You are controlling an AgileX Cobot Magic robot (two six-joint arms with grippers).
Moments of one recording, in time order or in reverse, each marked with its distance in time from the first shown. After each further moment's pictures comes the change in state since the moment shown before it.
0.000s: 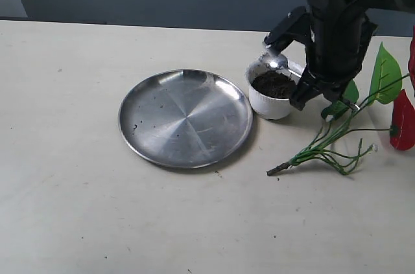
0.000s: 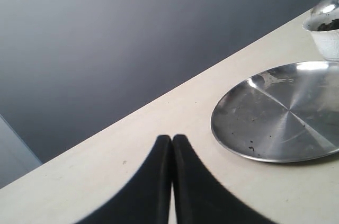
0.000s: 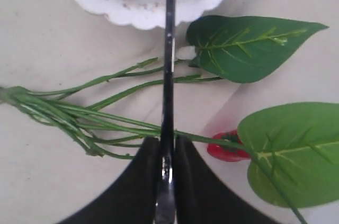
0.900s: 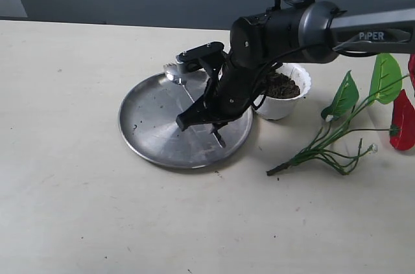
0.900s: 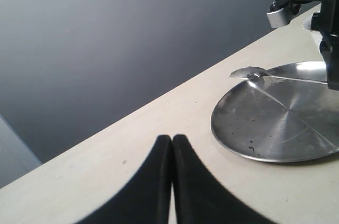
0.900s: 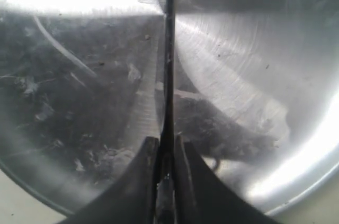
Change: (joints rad) left arm 0.000 0.000 0.000 0.000 0.000 0.000; right arm 0.156 0.213 0.000 0.532 -0.524 0.020
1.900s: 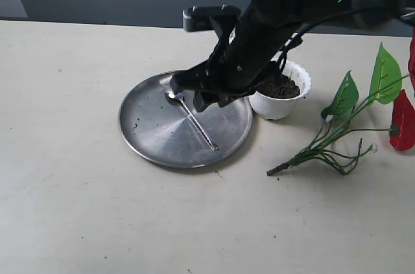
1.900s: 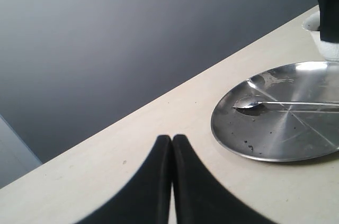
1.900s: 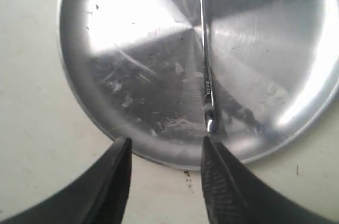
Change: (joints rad) left arm 0.000 0.000 0.000 0.000 0.000 0.000; right arm 0.000 -0.213 0.007 0.084 0.120 0.154
